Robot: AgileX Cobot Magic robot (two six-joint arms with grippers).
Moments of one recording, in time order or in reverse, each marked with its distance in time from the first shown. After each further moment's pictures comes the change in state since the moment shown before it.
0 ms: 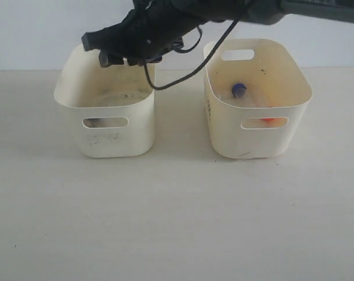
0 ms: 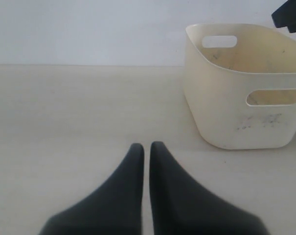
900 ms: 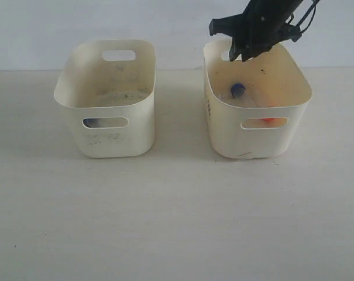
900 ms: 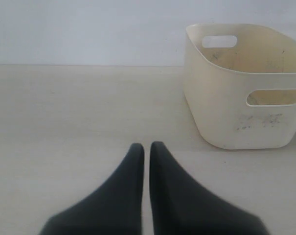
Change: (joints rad) left arm 0.000 0.000 0.000 0.000 0.000 0.000; right arm -0.365 0.053 -0.112 -0.307 0.352 0.253
